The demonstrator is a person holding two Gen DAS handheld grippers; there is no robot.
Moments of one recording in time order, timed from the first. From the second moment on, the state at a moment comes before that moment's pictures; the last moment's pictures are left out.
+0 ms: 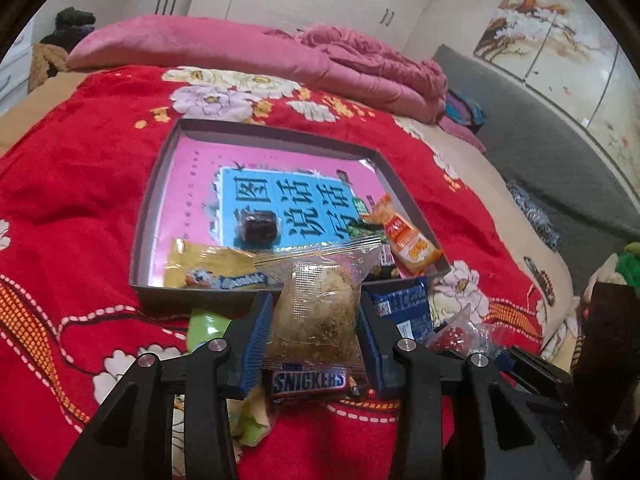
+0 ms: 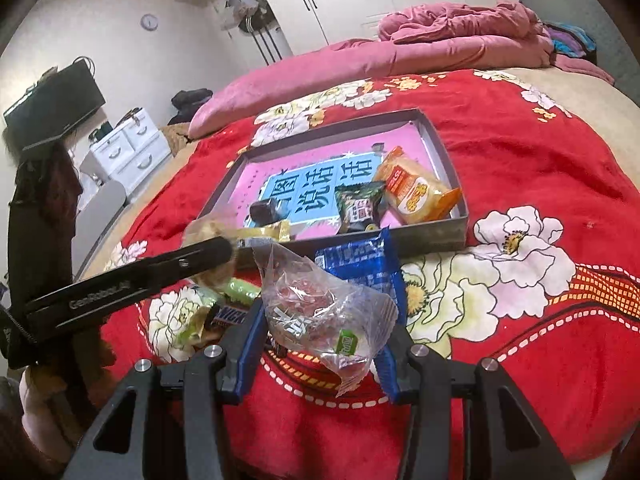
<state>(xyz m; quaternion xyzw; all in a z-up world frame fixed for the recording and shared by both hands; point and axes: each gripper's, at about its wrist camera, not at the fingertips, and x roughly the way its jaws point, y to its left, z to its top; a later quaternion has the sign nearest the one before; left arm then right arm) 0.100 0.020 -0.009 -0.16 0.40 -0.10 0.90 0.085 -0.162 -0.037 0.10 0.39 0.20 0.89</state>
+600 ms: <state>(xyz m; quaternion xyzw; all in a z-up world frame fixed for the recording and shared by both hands) 0.099 0.069 -0.005 -0.20 0.38 -0.05 0.90 0.093 -0.169 -0.026 0.10 0.36 0.19 0.91</state>
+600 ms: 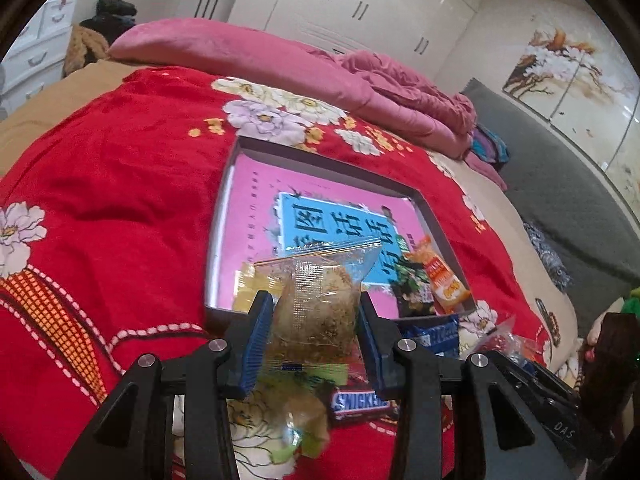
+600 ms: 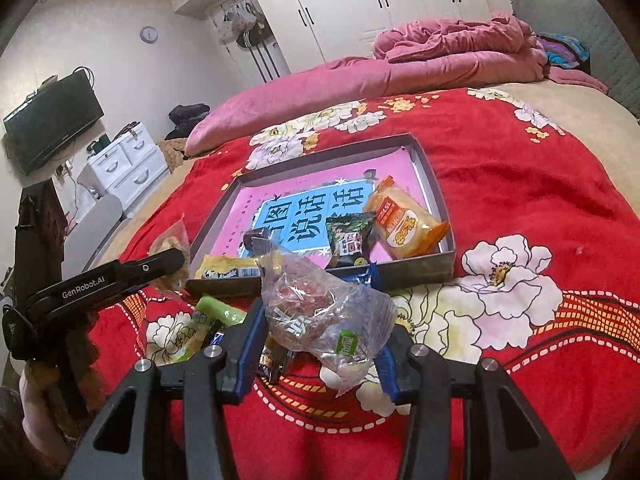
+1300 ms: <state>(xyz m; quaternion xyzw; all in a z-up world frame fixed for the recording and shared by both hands) 0.125 0.084 -0.016 -0.20 0.38 -0.02 0.90 0.121 -0.177 -0.022 0.12 0.35 0.16 0.92</state>
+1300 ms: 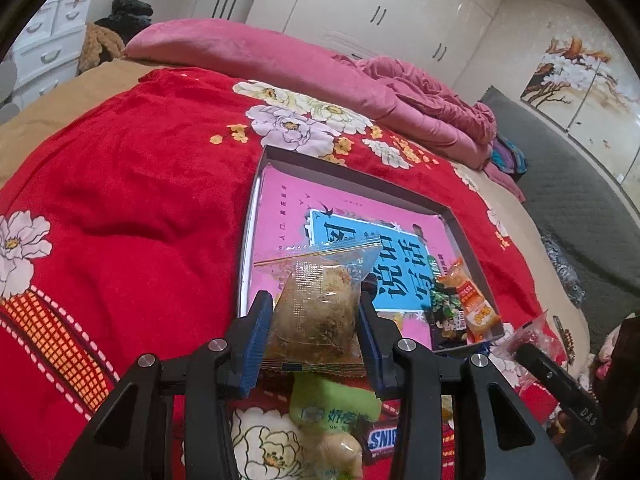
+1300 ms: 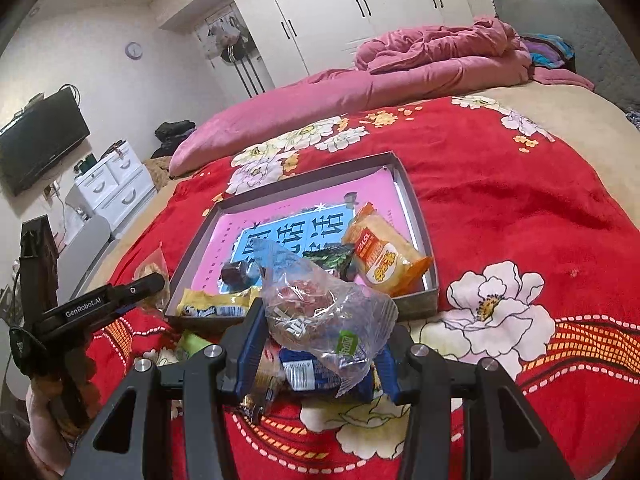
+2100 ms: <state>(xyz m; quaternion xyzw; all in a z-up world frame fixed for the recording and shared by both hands) 0.152 0.072 -0.031 -0.17 0.41 -0.02 0.90 0.144 -0.173 -0.023 0.12 0.34 0.15 0.92</state>
